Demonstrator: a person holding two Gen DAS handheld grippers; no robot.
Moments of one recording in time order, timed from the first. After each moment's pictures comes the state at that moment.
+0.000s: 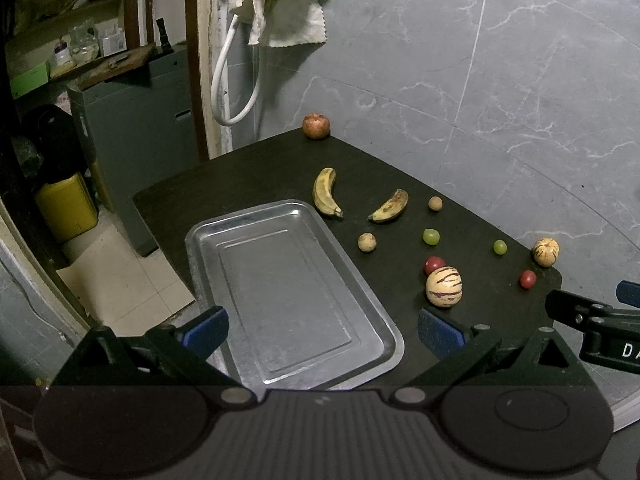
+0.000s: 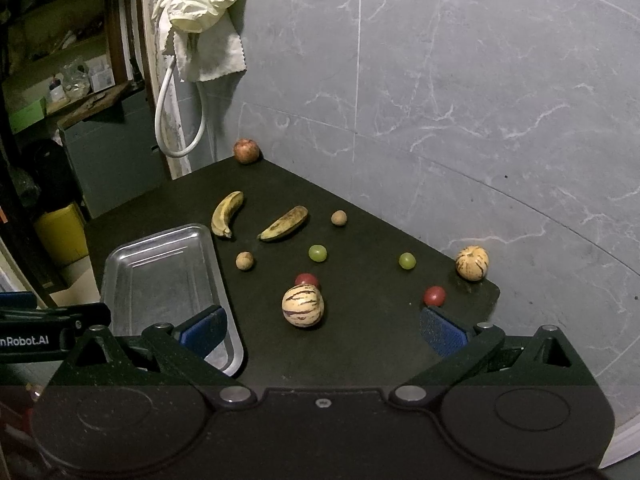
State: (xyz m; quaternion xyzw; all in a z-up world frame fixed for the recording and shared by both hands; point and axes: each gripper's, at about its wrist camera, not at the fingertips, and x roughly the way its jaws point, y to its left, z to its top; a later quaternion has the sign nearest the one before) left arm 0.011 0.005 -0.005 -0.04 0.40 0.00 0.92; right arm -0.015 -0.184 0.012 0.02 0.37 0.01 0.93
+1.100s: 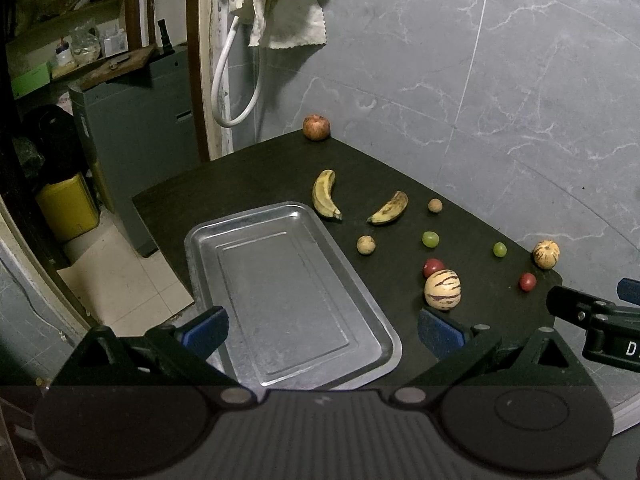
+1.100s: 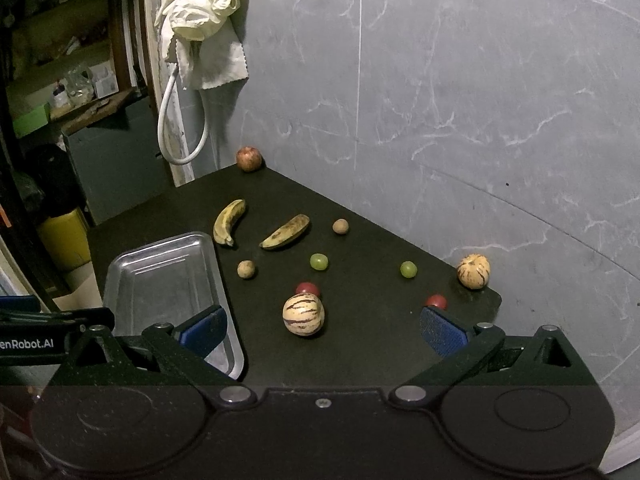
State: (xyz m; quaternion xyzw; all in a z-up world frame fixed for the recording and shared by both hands) left arm 0.014 0.002 -0.003 -0.04 0.40 0.00 0.92; right arm -0.017 -0.188 0.014 0.02 0.36 0.02 0.93
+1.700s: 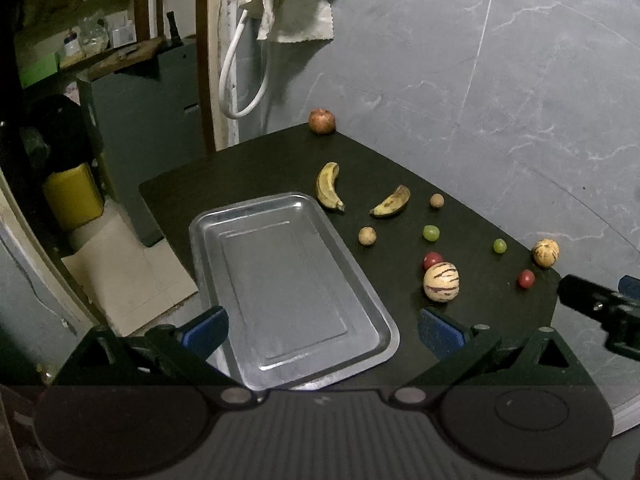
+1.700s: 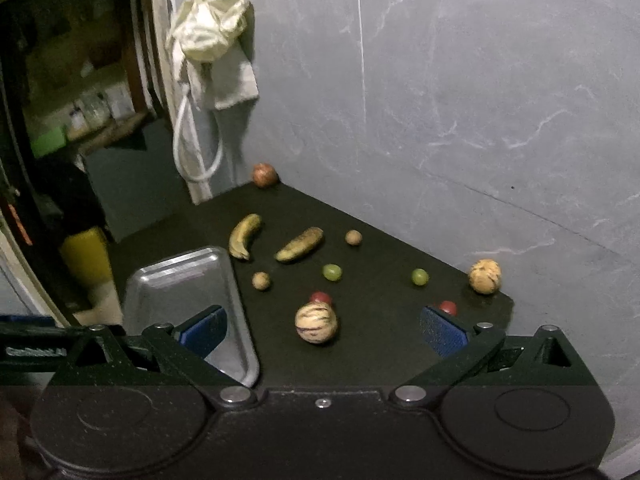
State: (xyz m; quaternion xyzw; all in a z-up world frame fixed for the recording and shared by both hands) left arm 0.004 0.002 -0.003 -0.05 0.41 0.01 0.91; right arm -0.032 -0.204 0.016 0.06 0.33 0.05 0.94
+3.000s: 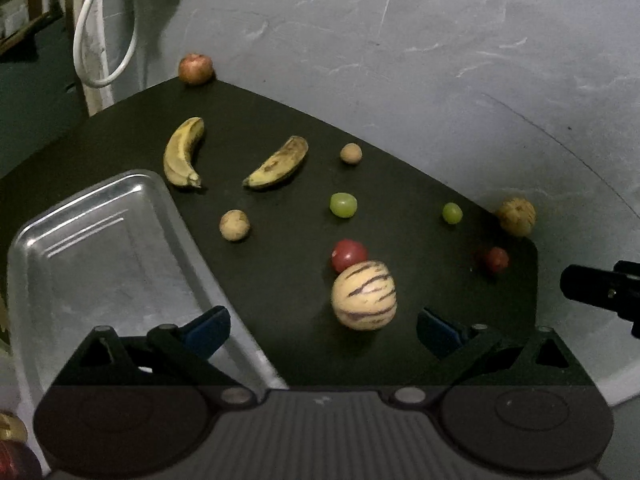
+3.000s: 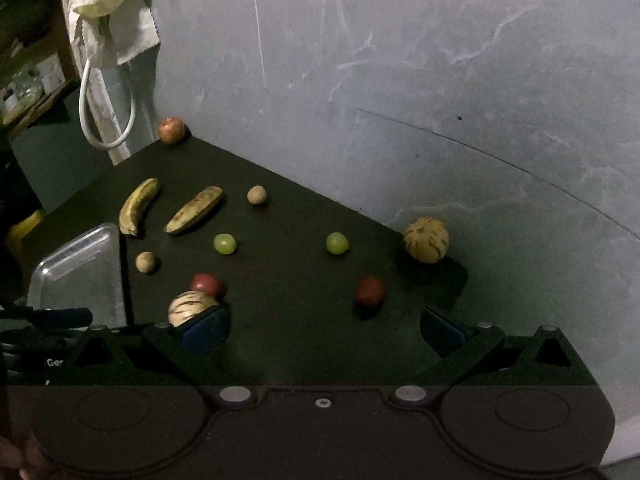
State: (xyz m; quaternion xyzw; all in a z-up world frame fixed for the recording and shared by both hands) left arm 0.130 -0.089 -0.108 -0.04 0.46 -0.11 0.88; right arm 0.072 -0.290 -0.059 0.06 0.43 -0.02 0.90
